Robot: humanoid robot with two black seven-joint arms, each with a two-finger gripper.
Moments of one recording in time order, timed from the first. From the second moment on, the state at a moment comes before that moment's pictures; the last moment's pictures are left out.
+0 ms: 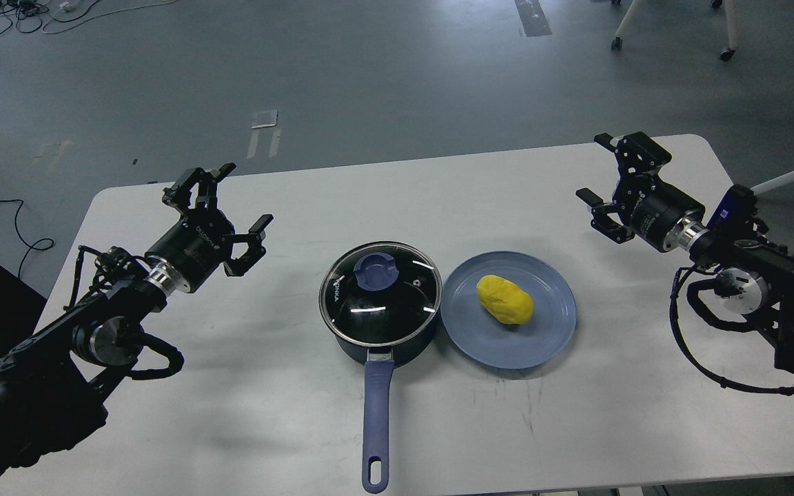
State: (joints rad) left arm -0.67 0.46 -0.50 -0.79 0.01 -0.49 -0.33; right arm 0.72 -0.32 0.43 0.48 -0.26 0.49 0.49
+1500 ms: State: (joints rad) left arm -1.05 0.70 -0.50 -1.53 1.48 -0.49 -0.47; right arm 0.74 -0.32 0.43 0.48 -0.26 0.49 0.49
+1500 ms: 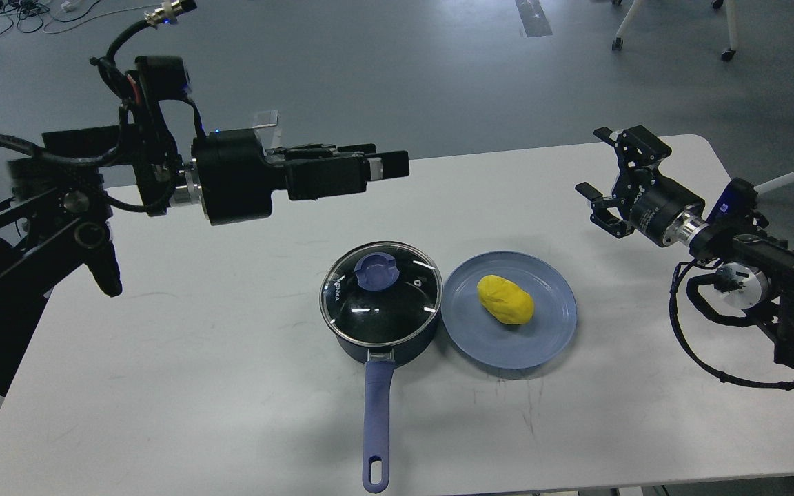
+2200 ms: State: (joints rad) left arm -0.99 0.54 -0.32 -1.27 1.99 -0.39 -0.49; right arm 0.74 -0.33 0.42 0.48 -0.26 0.49 0.49
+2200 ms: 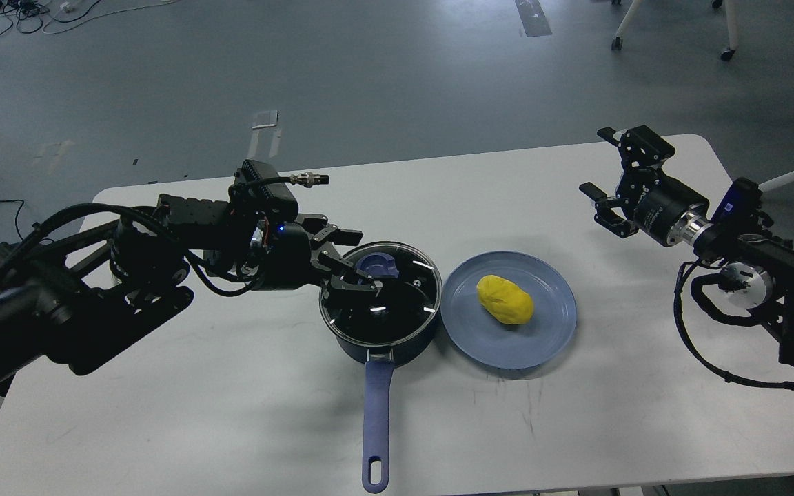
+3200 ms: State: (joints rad) left arm -0.96 0.49 -0.32 -1.24 1.99 -0.37 -0.49; right arm 0.74 -0.33 0.42 0.48 -0.26 0.49 0.49
